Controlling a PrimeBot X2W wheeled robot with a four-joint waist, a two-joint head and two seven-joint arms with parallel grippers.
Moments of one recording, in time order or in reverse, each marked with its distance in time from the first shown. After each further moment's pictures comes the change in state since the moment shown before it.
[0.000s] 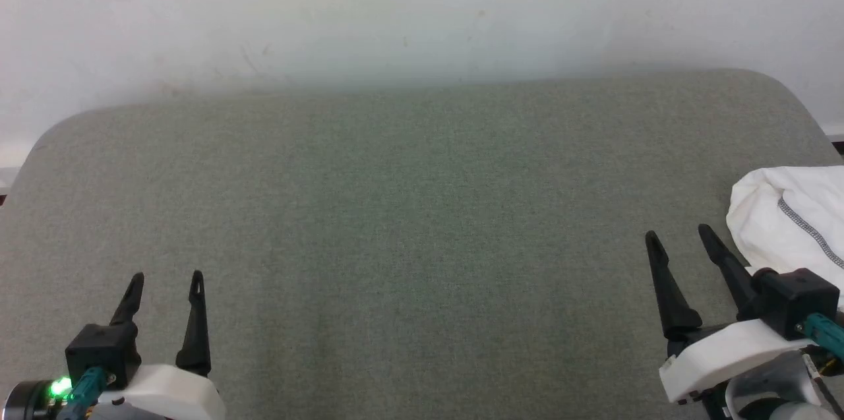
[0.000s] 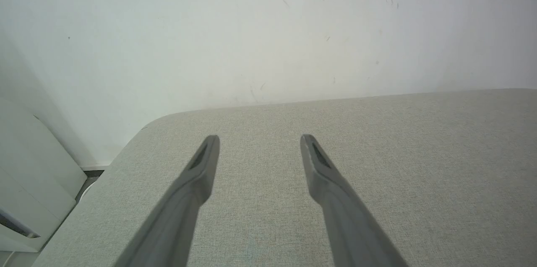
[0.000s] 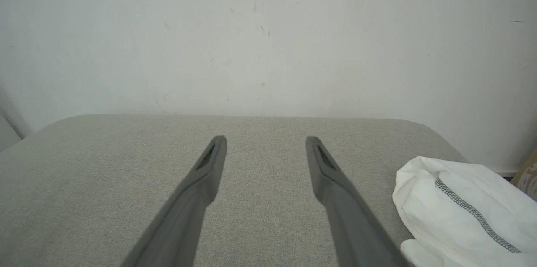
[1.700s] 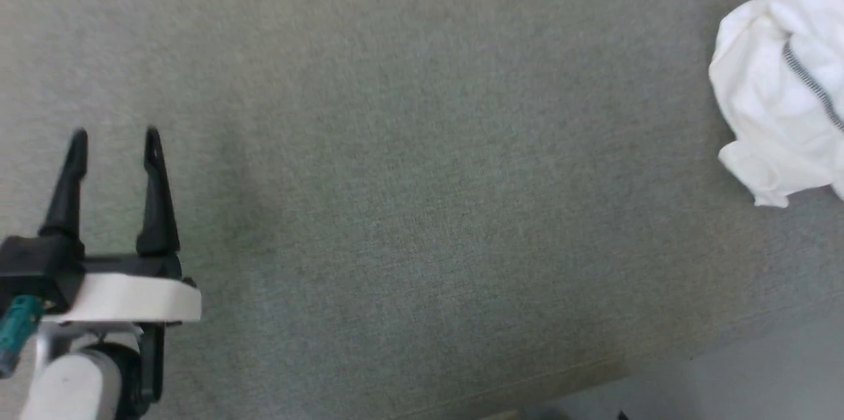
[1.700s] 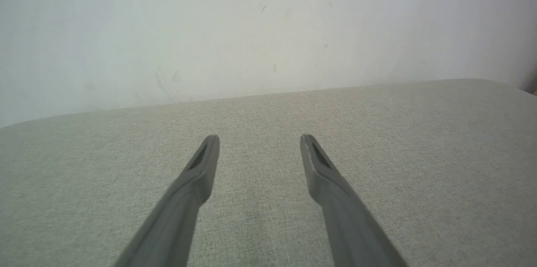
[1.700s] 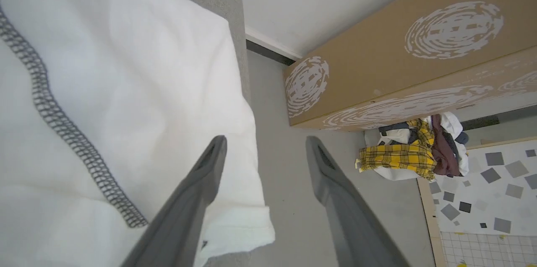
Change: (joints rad) left arm -0.249 -0.005 0.067 -0.096 0.021 -0.031 -0.079; right arm -0.711 -0.557 0.013 0.848 -0.183 0.001 -0.027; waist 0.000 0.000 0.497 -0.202
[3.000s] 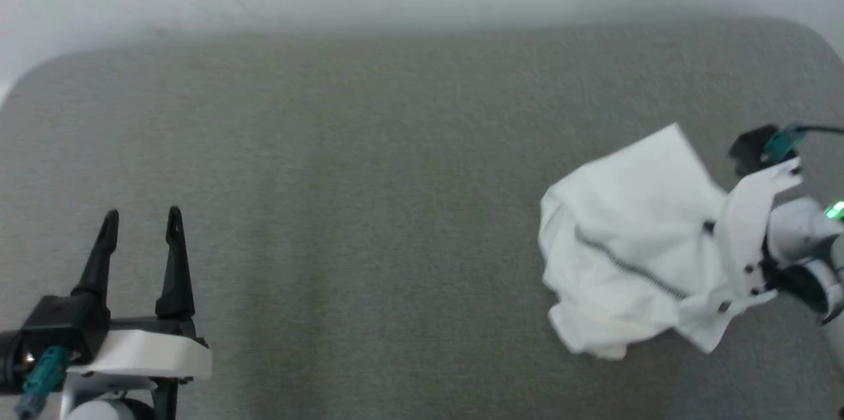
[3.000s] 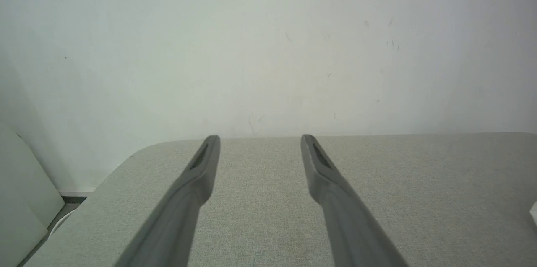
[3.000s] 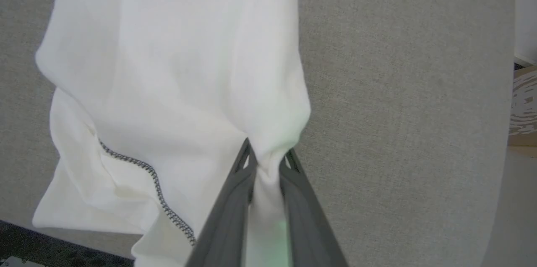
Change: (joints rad) left arm 0.130 -0.047 -0.002 0.164 -0.038 -0.062 -0.100; right arm 0.211 0.158 0.255 -0.403 0.493 -0.001 0.799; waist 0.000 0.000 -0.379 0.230
